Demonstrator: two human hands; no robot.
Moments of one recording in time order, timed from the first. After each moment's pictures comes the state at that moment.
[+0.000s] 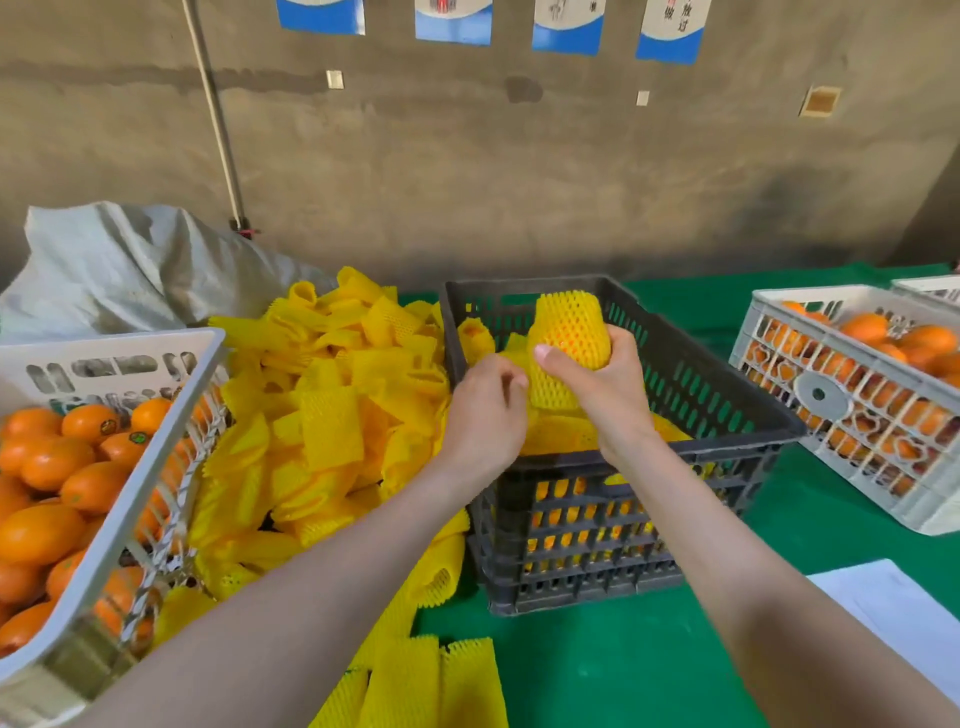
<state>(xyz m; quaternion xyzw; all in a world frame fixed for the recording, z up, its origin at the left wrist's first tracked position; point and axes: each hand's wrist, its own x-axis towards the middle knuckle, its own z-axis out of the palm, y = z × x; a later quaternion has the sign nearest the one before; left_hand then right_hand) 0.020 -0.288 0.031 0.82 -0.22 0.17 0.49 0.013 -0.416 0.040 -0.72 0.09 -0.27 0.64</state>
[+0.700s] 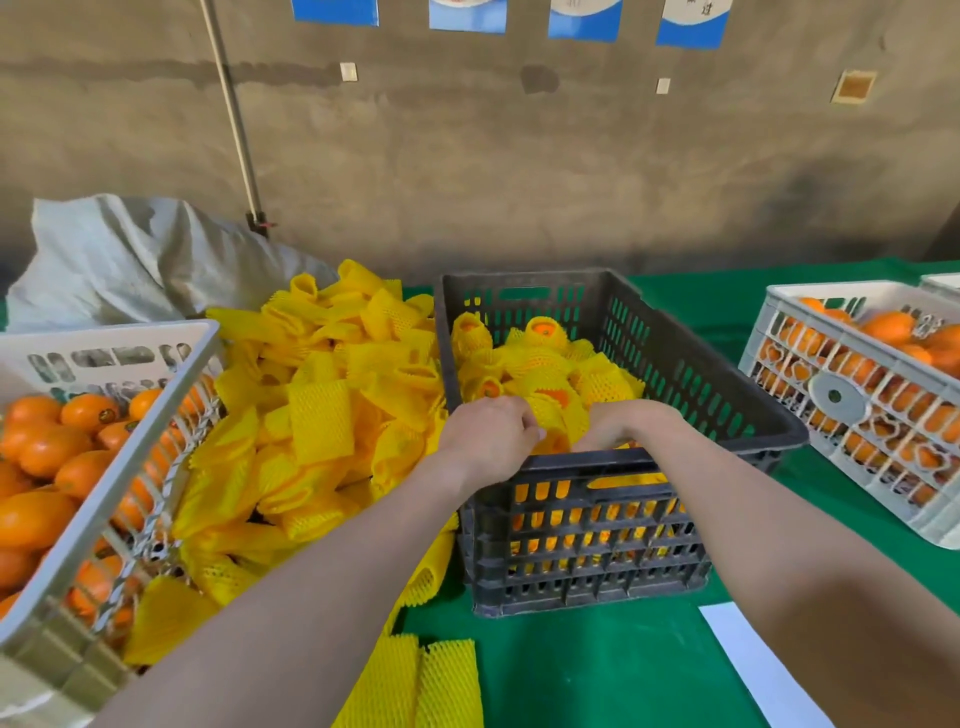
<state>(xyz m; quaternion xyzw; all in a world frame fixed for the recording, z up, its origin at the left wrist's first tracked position) 0.039 -0.312 0.010 0.94 -0.26 0.05 0.21 0.064 -0.496 0.011 -0.95 0.12 0.28 0.07</state>
